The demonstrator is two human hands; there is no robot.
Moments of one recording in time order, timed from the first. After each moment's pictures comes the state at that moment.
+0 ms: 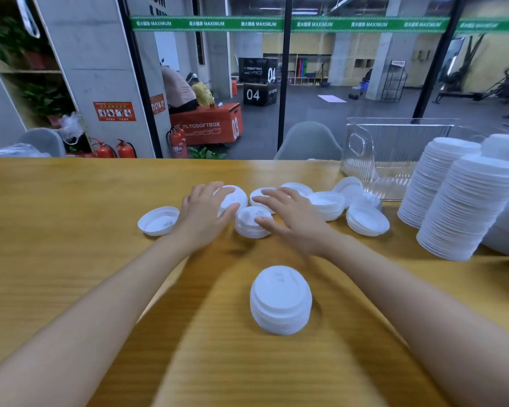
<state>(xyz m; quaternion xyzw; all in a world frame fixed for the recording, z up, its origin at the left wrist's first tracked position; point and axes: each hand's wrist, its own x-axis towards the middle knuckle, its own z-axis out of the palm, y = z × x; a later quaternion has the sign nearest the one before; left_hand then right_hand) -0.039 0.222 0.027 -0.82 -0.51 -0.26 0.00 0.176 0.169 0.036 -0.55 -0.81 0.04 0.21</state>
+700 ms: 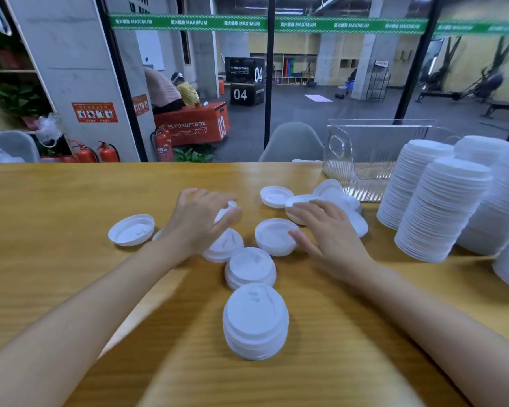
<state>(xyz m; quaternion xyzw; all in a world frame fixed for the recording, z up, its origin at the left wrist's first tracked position) -0.011 0.213 0.043 -0.87 -0.42 -0.26 0.03 0.252 0.136 0.012 -0.56 -0.77 -0.12 0.28</state>
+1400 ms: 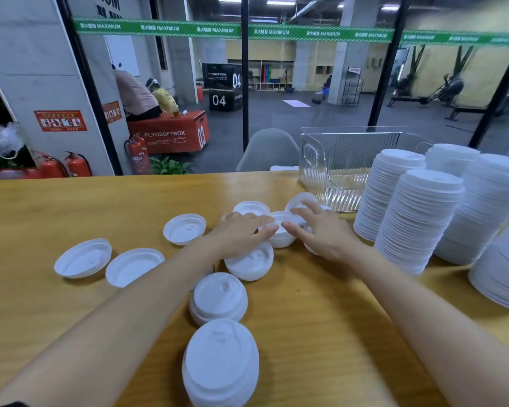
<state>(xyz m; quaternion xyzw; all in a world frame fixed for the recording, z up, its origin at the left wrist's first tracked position) 0.116 0.265 0.025 -0.90 -0.41 -0.08 -0.10 0.313 0.181 0.032 -0.73 -0.67 0.04 0.15</state>
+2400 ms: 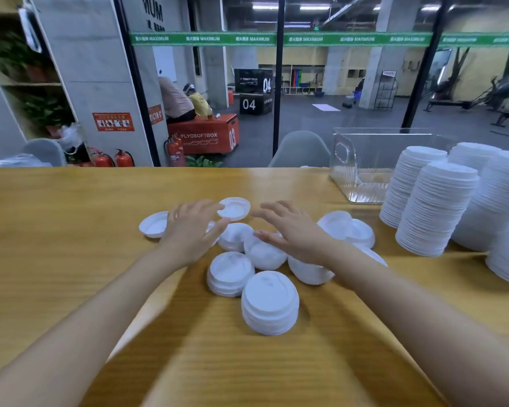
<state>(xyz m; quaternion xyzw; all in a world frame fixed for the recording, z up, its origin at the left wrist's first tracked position) -0.052 0.177 0.037 -0.83 -0.53 -0.18 0.01 0.183 0.130 0.049 -0.54 -0.83 0.01 0.14</state>
